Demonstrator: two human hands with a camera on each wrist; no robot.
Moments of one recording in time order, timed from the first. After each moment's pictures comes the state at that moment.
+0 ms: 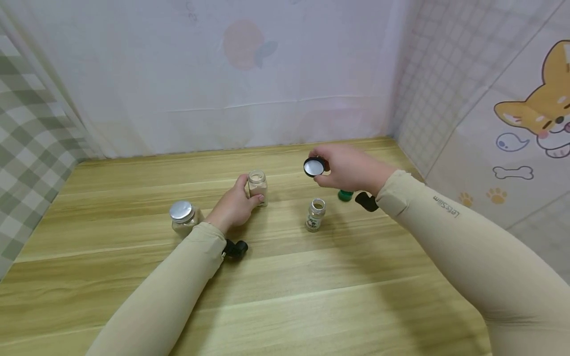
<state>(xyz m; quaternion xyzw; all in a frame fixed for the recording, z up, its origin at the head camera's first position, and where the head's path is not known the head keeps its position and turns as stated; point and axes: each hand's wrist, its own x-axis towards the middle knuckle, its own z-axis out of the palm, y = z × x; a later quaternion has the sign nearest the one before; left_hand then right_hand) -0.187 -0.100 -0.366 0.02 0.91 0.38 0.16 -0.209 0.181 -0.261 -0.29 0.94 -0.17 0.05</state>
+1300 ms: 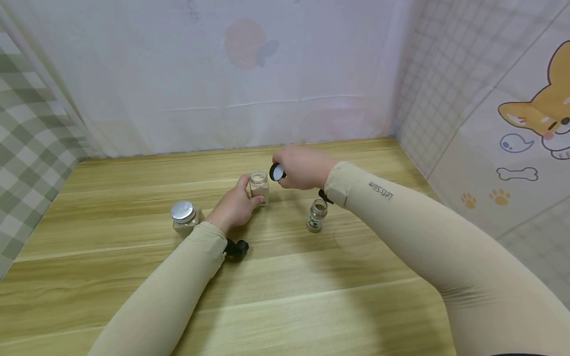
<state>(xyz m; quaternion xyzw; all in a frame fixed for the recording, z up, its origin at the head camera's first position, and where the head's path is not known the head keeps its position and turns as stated) -0.188 -0.100 -0.366 0.03 0.92 0.37 0.16 -0.237 0.095 -0.273 -0.35 0.93 0.00 0.09</state>
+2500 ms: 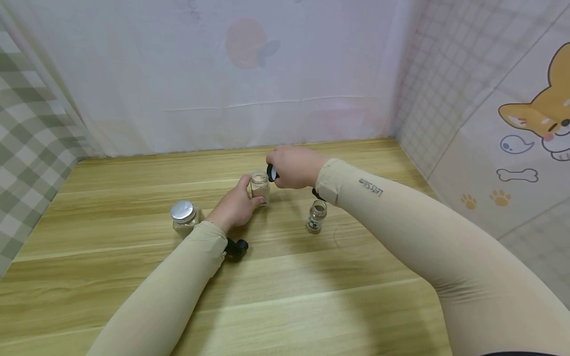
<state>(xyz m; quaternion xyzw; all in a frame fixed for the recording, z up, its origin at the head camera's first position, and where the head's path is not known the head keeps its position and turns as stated) -0.190 -0.099 -0.367 0.04 0.92 0.37 0.16 -0.235 0.079 -0.266 -0.35 0.93 0.05 0.10</state>
